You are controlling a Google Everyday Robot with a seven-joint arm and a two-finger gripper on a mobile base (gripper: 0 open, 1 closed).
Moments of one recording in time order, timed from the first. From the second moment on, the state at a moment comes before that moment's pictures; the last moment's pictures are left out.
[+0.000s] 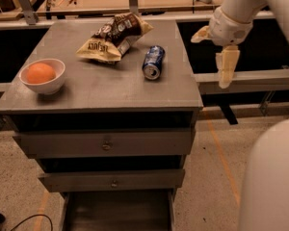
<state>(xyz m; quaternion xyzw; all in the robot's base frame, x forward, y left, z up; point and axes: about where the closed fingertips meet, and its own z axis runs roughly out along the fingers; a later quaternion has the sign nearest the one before) 0.641 -0.189 0.904 -0.79 0.60 0.01 0.13</state>
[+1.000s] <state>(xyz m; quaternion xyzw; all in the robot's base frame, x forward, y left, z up) 0.667 -0.139 0.891 -0.93 0.36 -0.05 0.08</state>
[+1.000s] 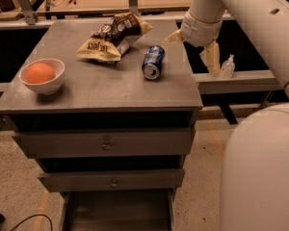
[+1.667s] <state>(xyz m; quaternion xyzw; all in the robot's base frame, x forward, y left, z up) 0.682 -0.100 0.903 -0.95 0.29 -0.09 0.10</state>
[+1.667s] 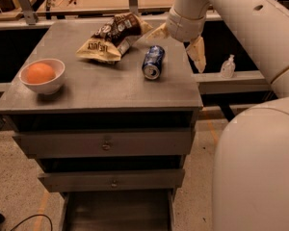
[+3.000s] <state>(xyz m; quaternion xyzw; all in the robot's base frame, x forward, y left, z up) 0.735 -0.027 0.879 -0.99 0.05 -0.11 0.12</state>
